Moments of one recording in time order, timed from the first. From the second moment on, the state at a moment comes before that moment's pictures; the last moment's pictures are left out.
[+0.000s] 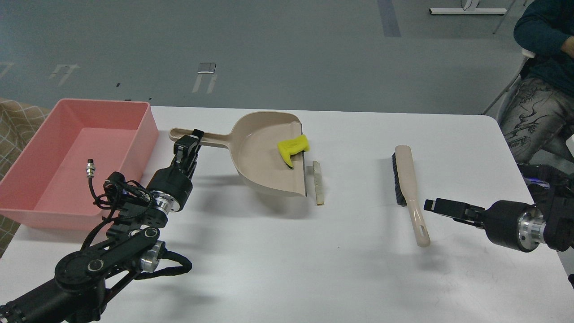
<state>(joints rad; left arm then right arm) -0.30 0.40 -0.72 -1.26 0.82 0.44 -0.34 0.71 -1.00 0.23 1.61 -1.09 0.19 -0.08</state>
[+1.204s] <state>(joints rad) -0.29 0.39 -0.71 -1.26 0.82 0.44 -0.36 0.70 -0.81 0.22 1.47 -1.07 0.18 -0.14</state>
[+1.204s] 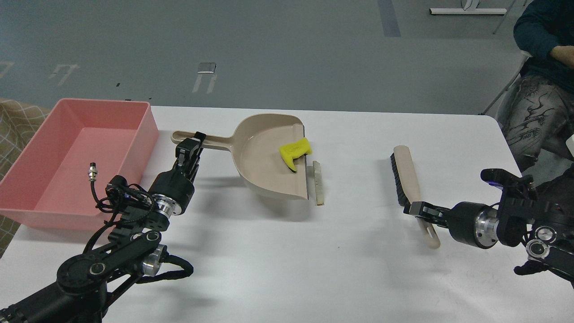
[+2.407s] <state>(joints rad) -0.26 0.43 -0.70 -1.26 0.82 0.43 -0.37 0.74 -0.90 0.23 1.57 -1.07 0.20 -0.17</state>
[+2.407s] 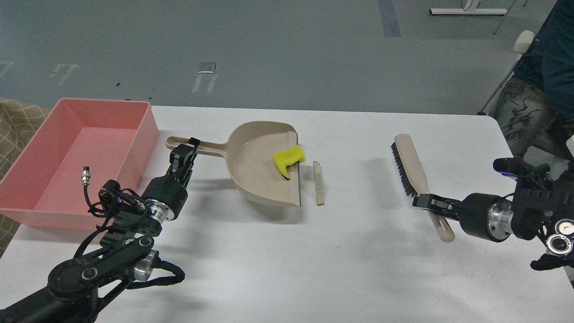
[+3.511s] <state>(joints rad) -0.23 0.43 -0.65 -1.17 0.84 0.43 -0.45 0.84 -0.61 0.12 1.41 -1.05 0.20 -0.17</state>
